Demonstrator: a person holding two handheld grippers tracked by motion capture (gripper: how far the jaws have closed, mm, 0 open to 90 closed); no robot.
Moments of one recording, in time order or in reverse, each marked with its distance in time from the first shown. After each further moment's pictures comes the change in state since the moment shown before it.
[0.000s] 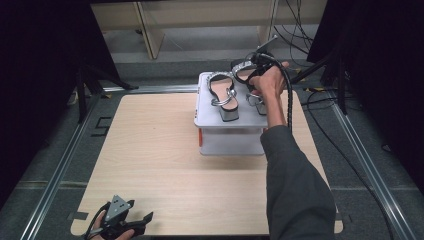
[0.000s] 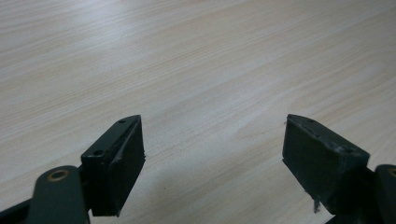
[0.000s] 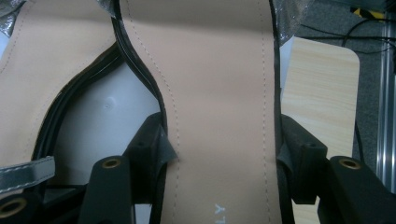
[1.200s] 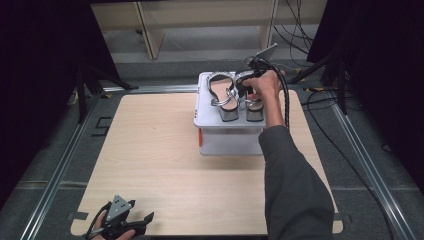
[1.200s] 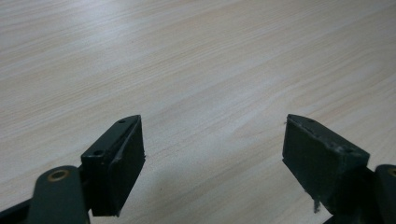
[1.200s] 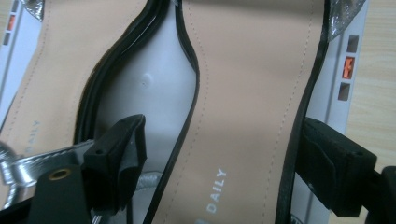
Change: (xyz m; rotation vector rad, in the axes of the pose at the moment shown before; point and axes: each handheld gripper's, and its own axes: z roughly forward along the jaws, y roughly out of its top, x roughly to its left) left arm -0.003 0.000 0.001 0.004 -0.006 -0.019; right arm 0.007 -0.006 0.012 0.122 0.161 0.156
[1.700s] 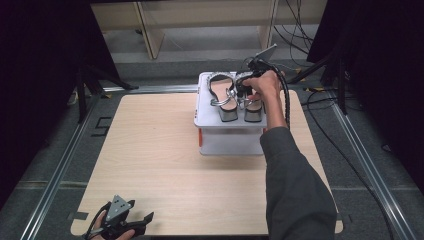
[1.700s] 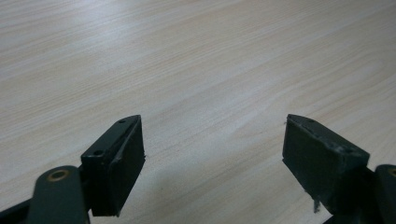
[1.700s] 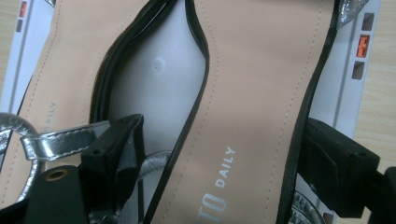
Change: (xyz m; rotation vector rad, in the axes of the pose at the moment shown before) left arm 0.001 0.000 0.000 -0.001 0.003 -0.001; right arm 0.005 -0.005 -0.004 0.030 0.007 0.029
